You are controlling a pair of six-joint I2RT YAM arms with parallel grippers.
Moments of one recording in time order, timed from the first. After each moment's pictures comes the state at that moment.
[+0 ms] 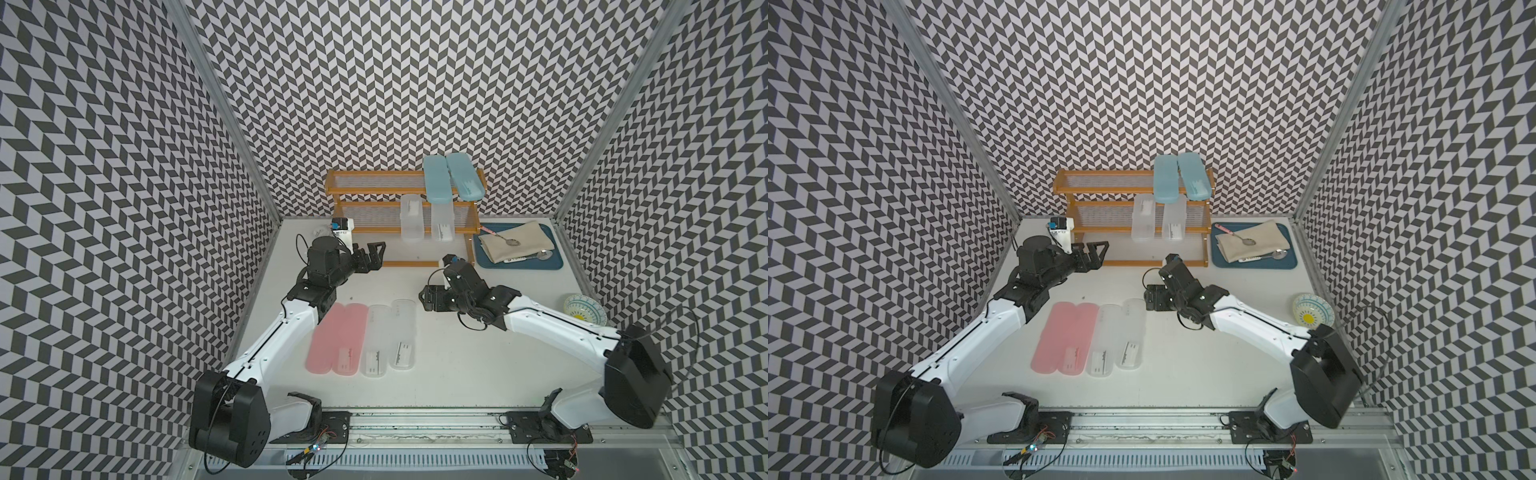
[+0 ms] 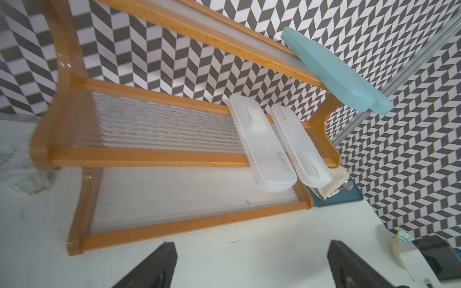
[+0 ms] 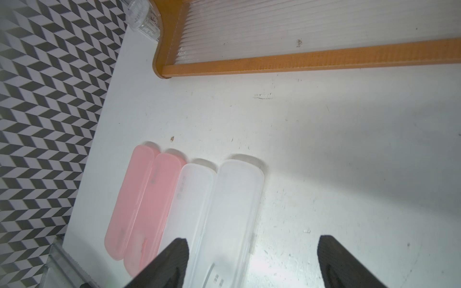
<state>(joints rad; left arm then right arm) -0.30 1.25 0.89 0.04 0.20 -0.39 0.77 1.42 0.96 -0.33 0.02 0.66</state>
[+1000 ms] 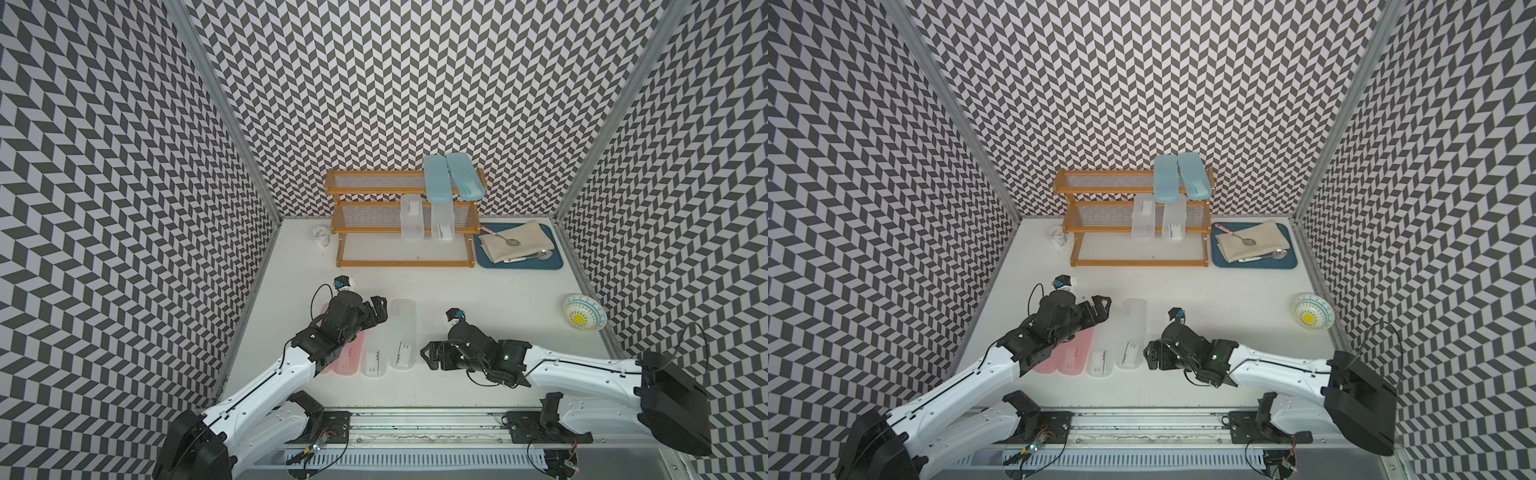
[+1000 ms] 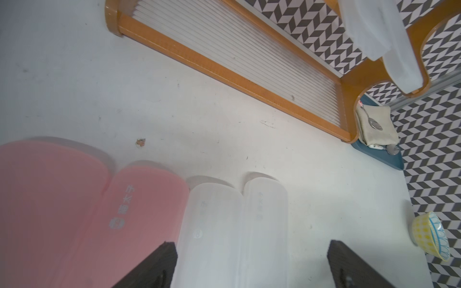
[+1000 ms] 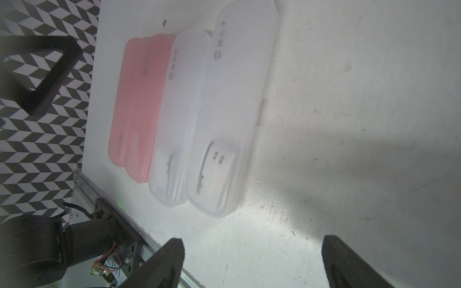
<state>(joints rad) -0.58 0.96 0.55 -0.24 -0.16 -0.77 1.07 1.26 0.61 -0.18 0.05 0.93</state>
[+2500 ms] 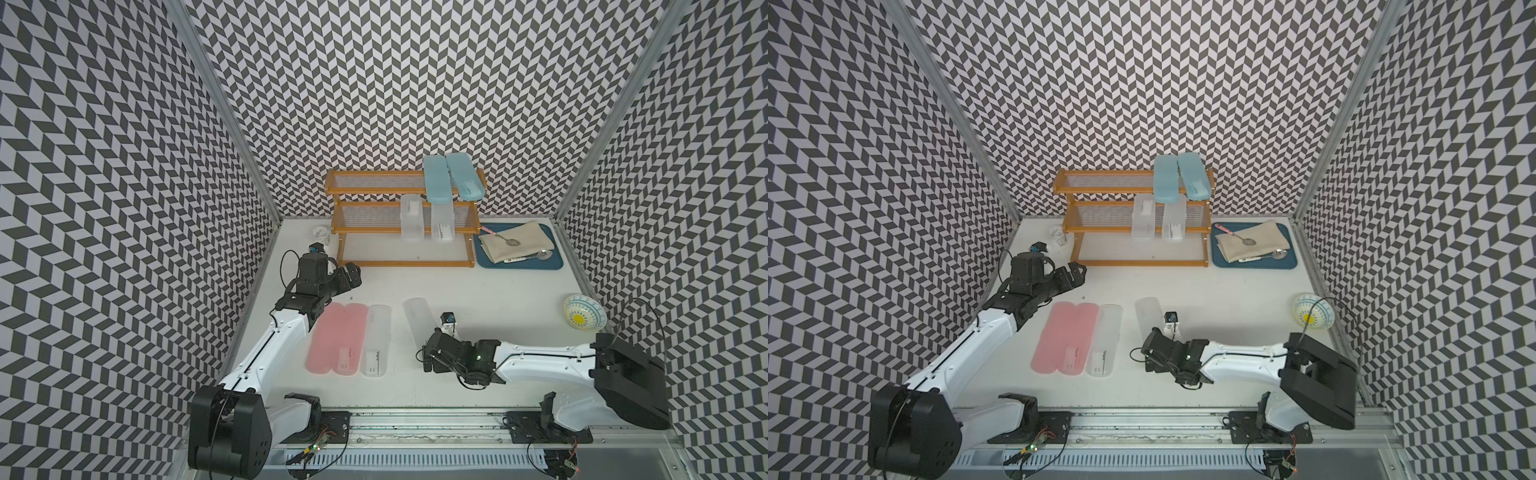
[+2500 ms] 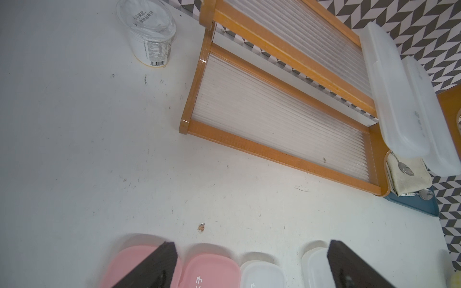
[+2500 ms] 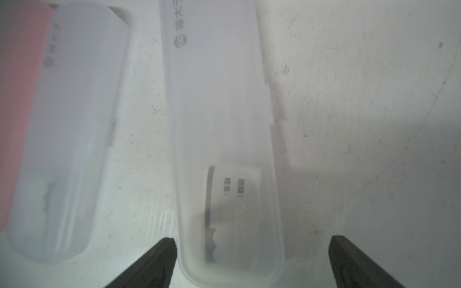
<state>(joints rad) -0.16 1.18 0.81 -0.26 0.11 -0.49 1.15 1.41 0.66 -0.31 0.32 0.96</state>
